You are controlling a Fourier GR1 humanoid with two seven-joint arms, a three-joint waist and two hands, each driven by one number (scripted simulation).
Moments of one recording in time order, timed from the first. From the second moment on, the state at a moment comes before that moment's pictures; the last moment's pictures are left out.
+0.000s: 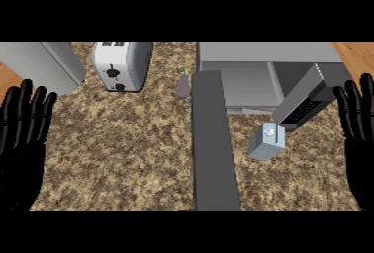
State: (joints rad) left arm 0.02 0.12 -0.01 -2.10 0.02 0.03 0.02; right arm -0.02 -0.10 -0.01 -2.10 0.02 -0.01 -0.01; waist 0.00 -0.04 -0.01
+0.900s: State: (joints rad) left arm 0.35 0.02 -0.17 -2.22 0.05 0.11 -0.09; right arm 0.19 -0.09 0.08 -2.34 -0.05 0.09 0.10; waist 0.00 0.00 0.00
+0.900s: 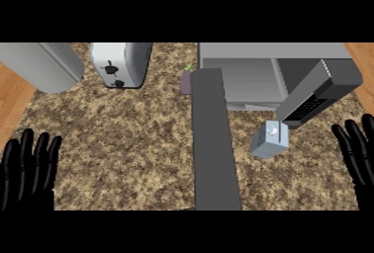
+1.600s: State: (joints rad) left arm 0.71 0.06 -0.15 -2.31 0.16 -0.04 -0.31; right arm 0.26 -0.05 0.14 -2.25 0.13 0.08 -0.02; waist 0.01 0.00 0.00
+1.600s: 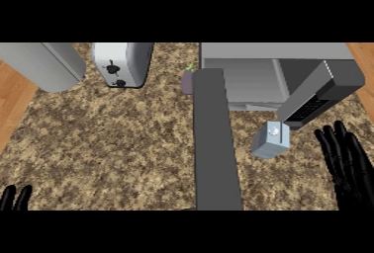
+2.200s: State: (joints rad) left arm 0.86 0.07 -0.07 -2.30 0.21 -0.16 -0.45; right arm 0.16 -0.05 0.07 -1.98 0.18 0.05 -0.15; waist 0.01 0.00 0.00
